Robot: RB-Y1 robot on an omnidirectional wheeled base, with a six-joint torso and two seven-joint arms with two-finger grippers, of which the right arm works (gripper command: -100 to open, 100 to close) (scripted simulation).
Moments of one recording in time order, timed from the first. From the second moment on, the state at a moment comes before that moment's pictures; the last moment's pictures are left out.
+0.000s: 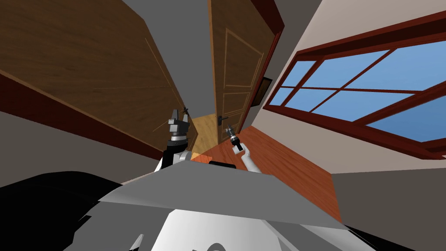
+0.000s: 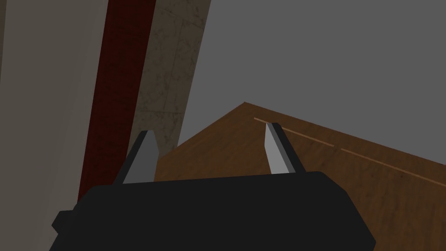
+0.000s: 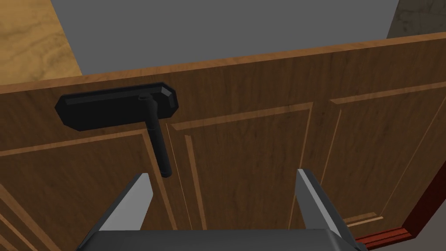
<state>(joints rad) -0.23 -0.10 0.38 -1.18 0.17 -0.48 -0.38</state>
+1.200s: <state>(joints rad) -0.39 -0.09 0.48 -0.91 0.18 -0.48 -0.45</state>
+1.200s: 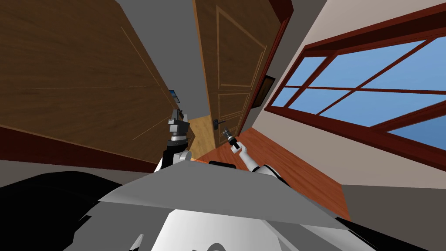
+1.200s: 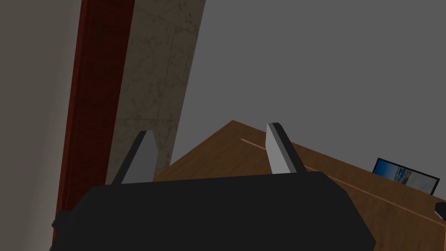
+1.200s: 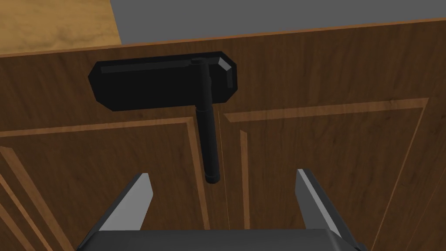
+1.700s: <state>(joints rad) -0.43 -0.09 0.51 -0.84 0.19 -0.48 -0.47</state>
